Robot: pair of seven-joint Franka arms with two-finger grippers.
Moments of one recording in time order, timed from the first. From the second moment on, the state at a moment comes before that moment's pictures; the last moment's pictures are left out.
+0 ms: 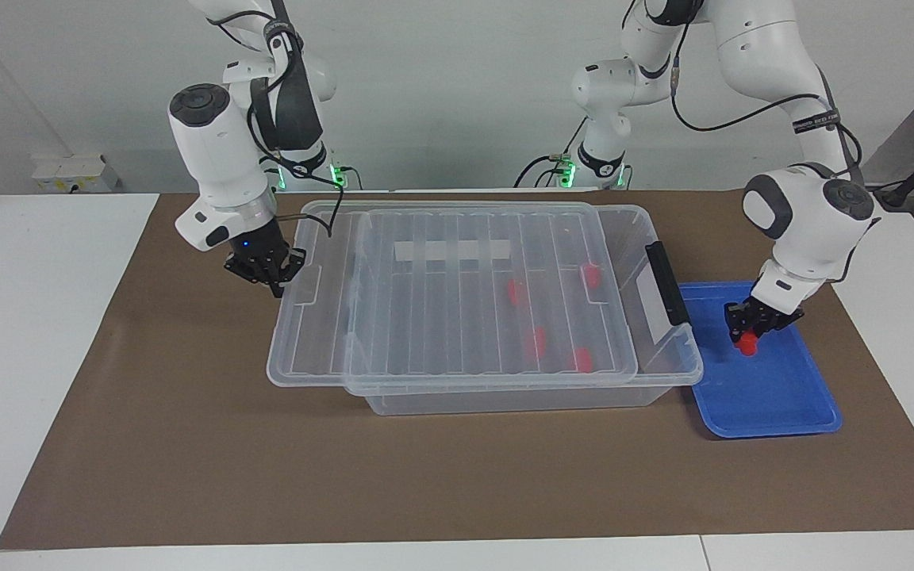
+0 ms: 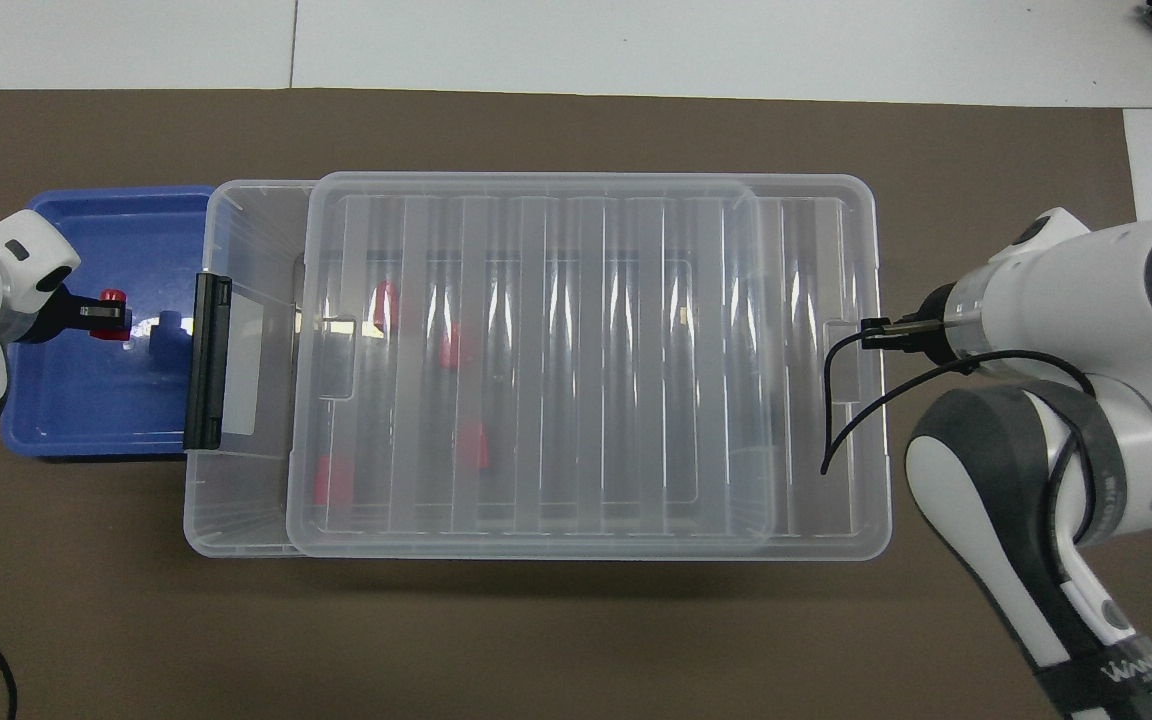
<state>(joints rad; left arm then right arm) 0.09 0.27 0.05 -1.99 -0.02 2.37 0.25 0.12 -0.01 0.04 -2.01 -0.01 2.10 0.13</state>
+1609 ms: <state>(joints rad) 0.10 0.29 0.03 -1.98 -0.02 2.38 0.34 0.14 -0.03 0.03 -2.01 -0.01 2.08 0.15</state>
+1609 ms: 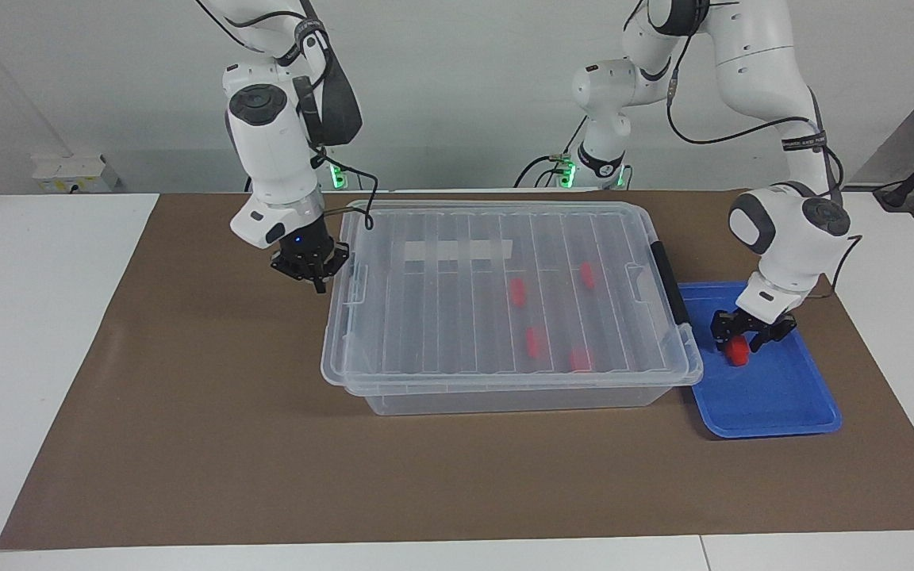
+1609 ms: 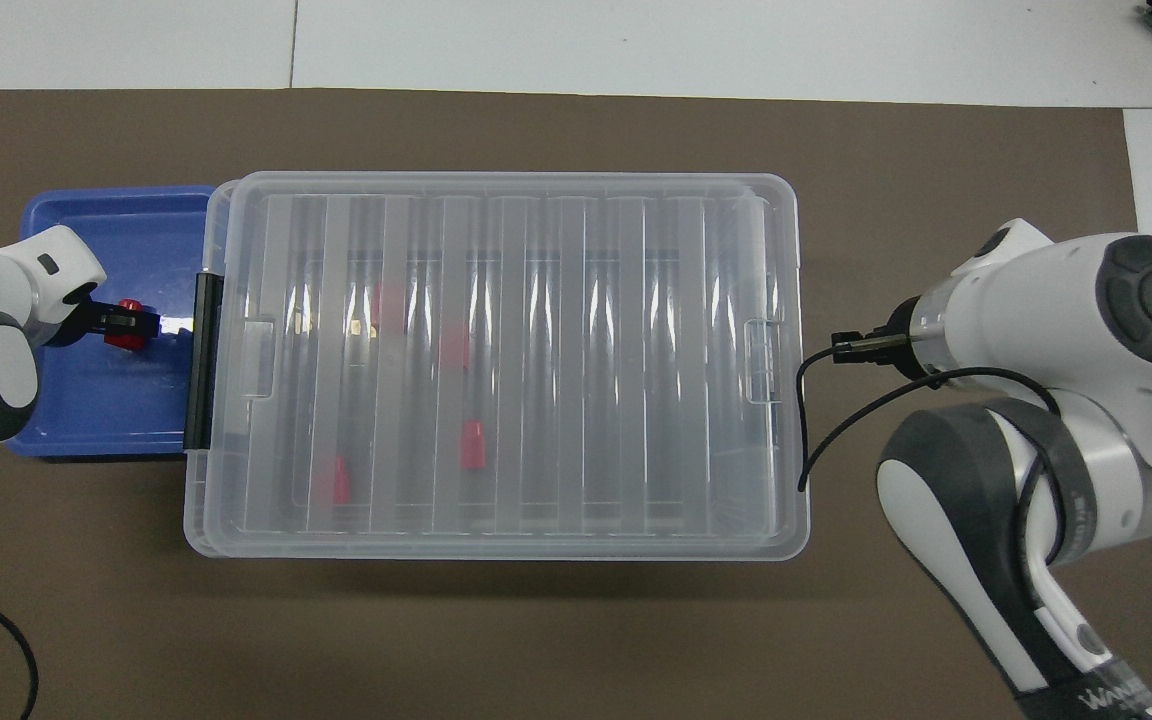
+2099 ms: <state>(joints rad) 0.08 0.21 0.01 -1.74 -0.06 2.00 0.32 0.04 -0.08 0.03 -1.93 -0.01 1.93 0.15</state>
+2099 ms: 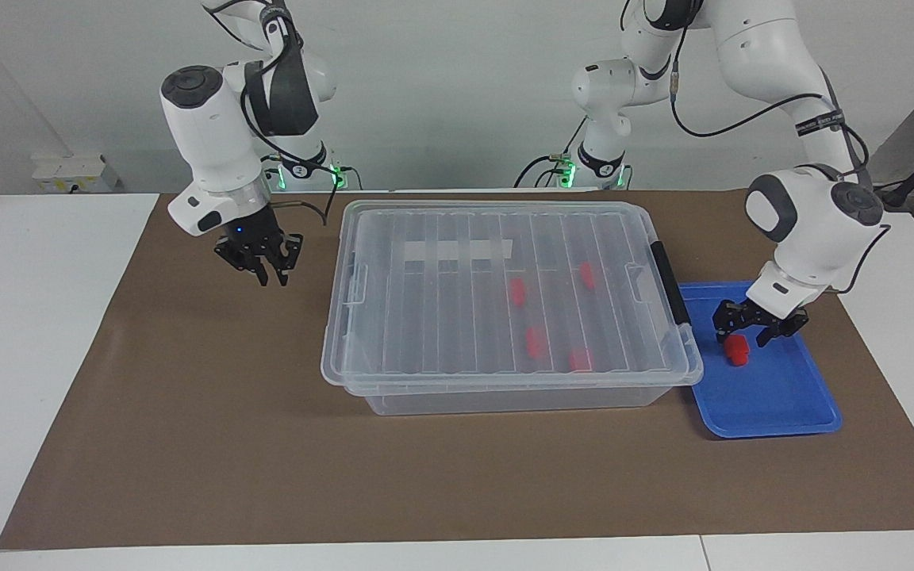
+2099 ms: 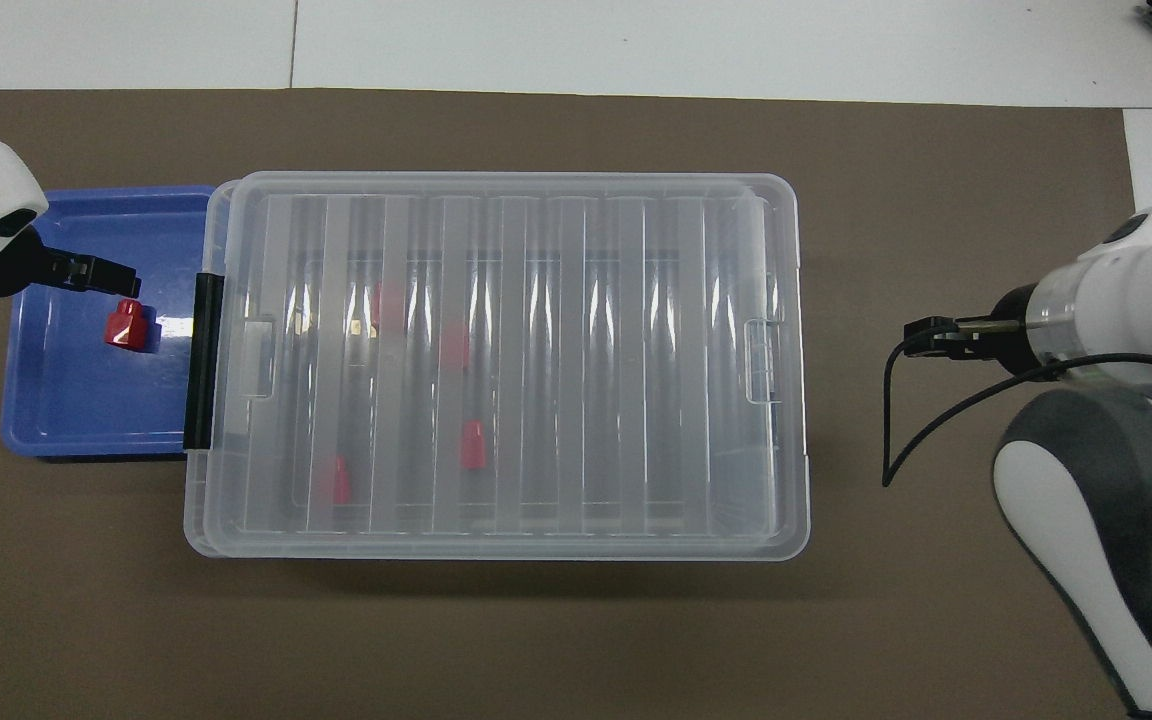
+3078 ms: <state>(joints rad) 0.02 -0.04 0.01 -1.65 -0.06 1.58 0.32 0.00 0.01 0.03 -1.57 -0.01 1.62 0.15</state>
